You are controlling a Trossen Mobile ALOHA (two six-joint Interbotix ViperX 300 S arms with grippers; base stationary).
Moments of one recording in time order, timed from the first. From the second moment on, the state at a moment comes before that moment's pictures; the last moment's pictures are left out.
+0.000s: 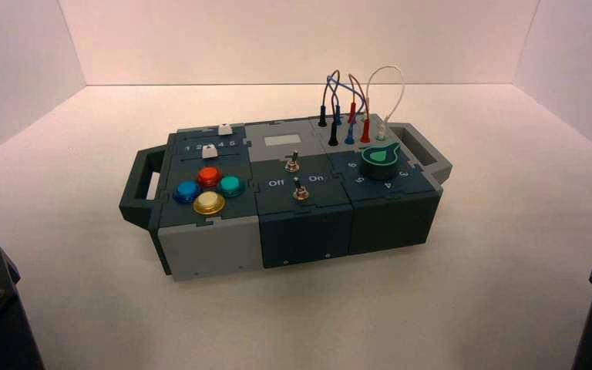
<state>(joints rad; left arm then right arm) -0.14 -0.94 1.16 -0.01 -0.09 0.03 0.03 -0.96 1.18 0.01 -0.15 -0.02</state>
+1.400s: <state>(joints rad) -0.40 -0.07 0.66 -0.05 0.35 0.01 0.40 -0.13 0.55 0.04 0.53 -0.04</state>
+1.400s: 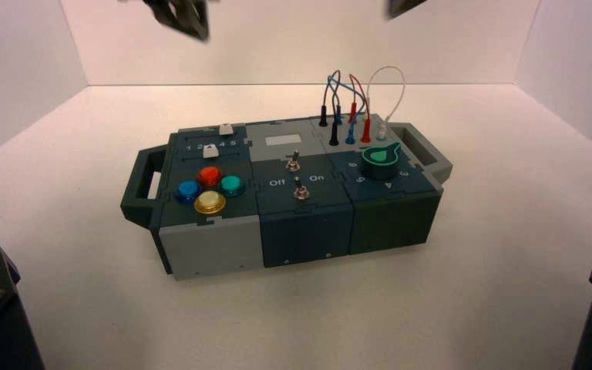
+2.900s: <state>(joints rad) -0.42 0.22 0.63 -0.06 0.33 0.00 0.48 0.41 0.26 0.08 0.63 -0.05</state>
